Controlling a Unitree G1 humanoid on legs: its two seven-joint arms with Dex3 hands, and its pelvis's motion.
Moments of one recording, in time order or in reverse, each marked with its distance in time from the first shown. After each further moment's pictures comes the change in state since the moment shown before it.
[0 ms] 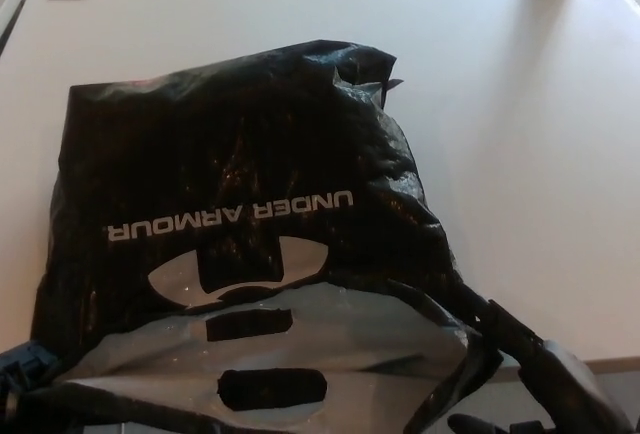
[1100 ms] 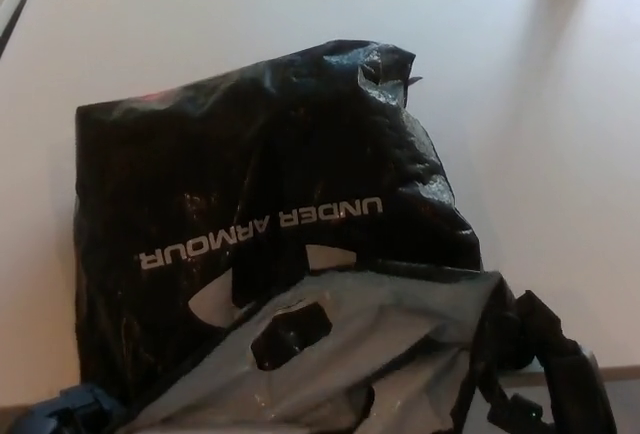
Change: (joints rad) left_arm 0.258 -0.033 -0.071 -0.496 -0.013 0.098 -0.032; right_arm 0.003 0.210 -0.136 0.220 0.094 -0.331 -0.232
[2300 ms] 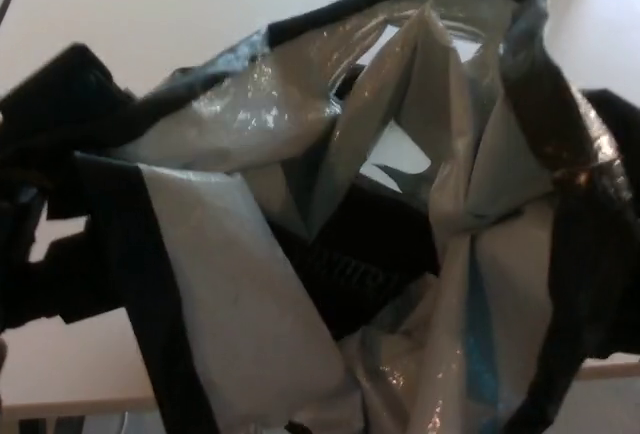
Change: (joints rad) left_arm -0.347 -0.040 0.172 -0.928 0.023 -0.033 0.056; right_arm -0.134 -0.070 -0.023 -1.281 0.196 0.489 0.268
